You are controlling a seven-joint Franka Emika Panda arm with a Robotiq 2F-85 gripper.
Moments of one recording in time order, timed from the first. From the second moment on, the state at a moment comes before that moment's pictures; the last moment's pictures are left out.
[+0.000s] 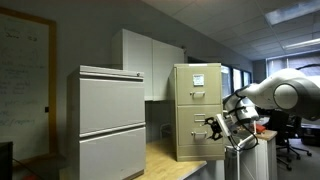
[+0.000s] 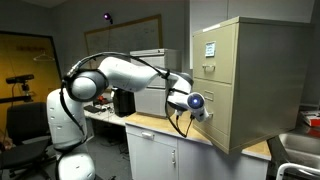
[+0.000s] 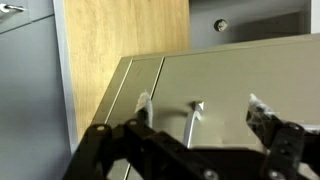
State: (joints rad) arm -0.27 0.04 -0.35 -2.03 1.37 2.30 -0.06
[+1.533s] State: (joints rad) arm -0.34 0.40 -0.33 -1.62 1.14 2.17 0.26
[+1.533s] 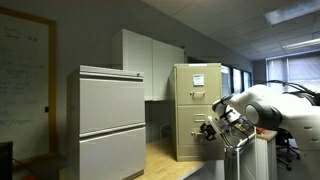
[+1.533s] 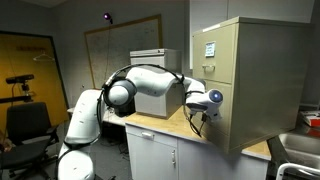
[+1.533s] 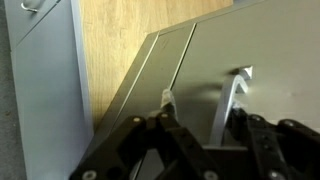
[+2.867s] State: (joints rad) arm -0.27 0.26 -0.25 -1.73 0.61 2.42 0.50
